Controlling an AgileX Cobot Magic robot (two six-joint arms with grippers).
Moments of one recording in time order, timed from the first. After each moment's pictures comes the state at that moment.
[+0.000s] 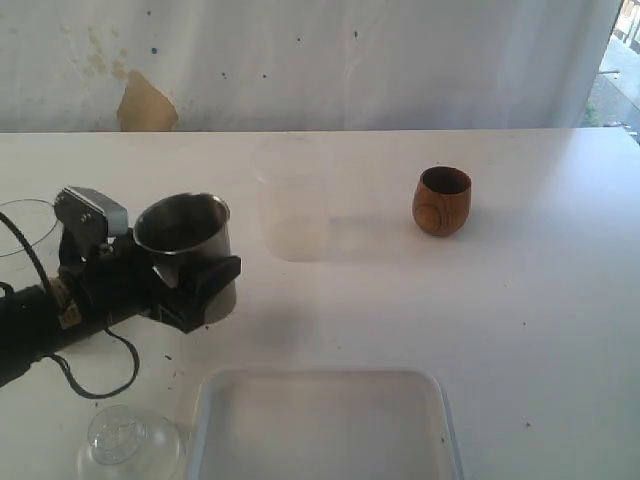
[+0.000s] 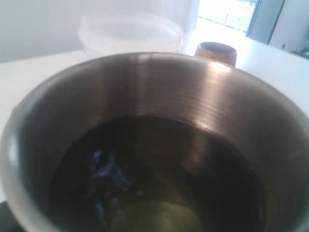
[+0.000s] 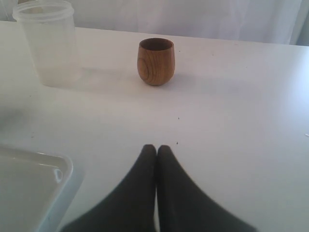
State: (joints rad) left arm -0.31 1.86 -0.50 0.52 -1.11 -0.27; right arm 0.07 0.01 -0.01 0.10 0.34 -0.08
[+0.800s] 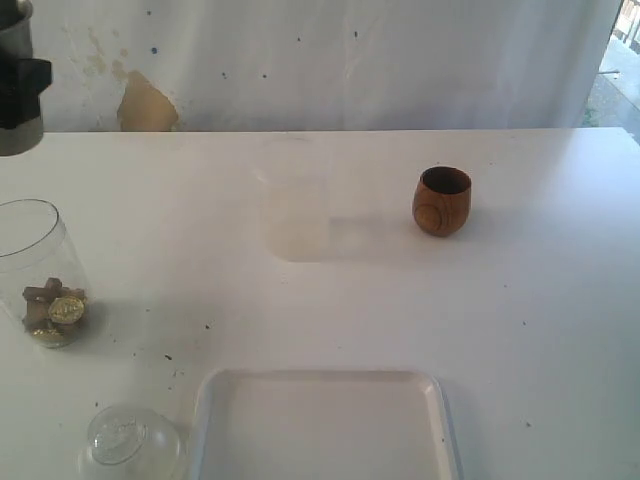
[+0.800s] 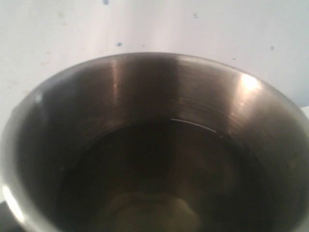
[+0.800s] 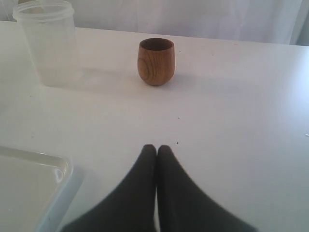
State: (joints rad) left arm -0.05 1.28 -0.78 0.62 -0.26 -0.46; right arm 0.07 0.01 -0.01 0.10 0.34 -0.08
